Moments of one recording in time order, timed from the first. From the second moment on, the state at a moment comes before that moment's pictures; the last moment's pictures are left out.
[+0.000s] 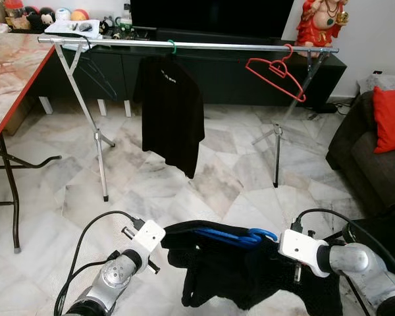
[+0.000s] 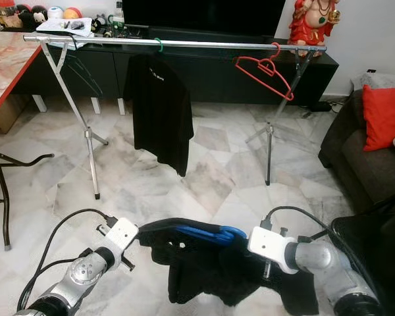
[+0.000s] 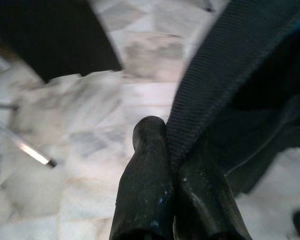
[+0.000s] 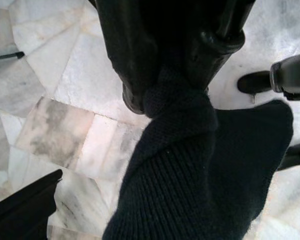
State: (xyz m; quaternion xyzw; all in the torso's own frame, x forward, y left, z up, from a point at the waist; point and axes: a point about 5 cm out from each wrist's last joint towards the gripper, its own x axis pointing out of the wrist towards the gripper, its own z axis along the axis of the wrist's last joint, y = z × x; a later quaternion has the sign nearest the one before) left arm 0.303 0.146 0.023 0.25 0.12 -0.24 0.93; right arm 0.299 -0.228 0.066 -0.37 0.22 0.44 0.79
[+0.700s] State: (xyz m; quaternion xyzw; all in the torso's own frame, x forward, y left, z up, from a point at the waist) left arm 0.325 0.135 0.092 0.14 0.03 -0.34 0.93; right arm 0.293 -0.215 0.029 -0.38 0.28 0.37 0.80
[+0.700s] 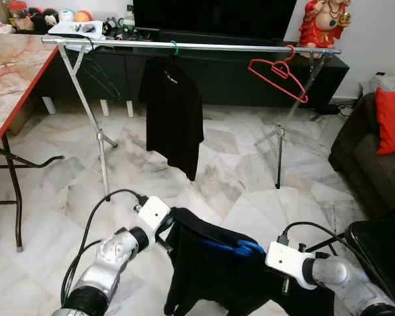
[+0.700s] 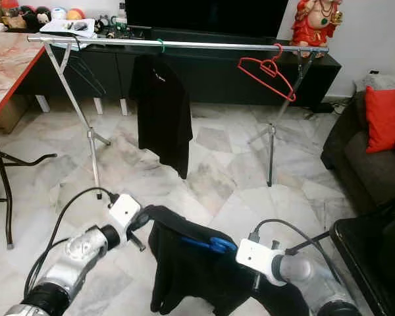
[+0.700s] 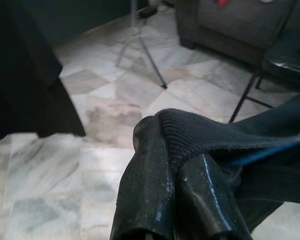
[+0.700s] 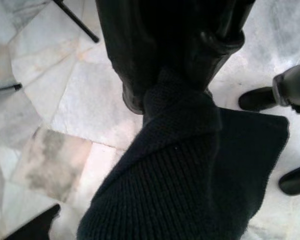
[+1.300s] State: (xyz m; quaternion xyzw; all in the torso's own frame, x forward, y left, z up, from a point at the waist) left arm 0.288 0.095 0.111 0.10 0.05 -0.53 0.84; right arm 0.313 -0.188 0.036 -0.22 0.25 0.29 0.90
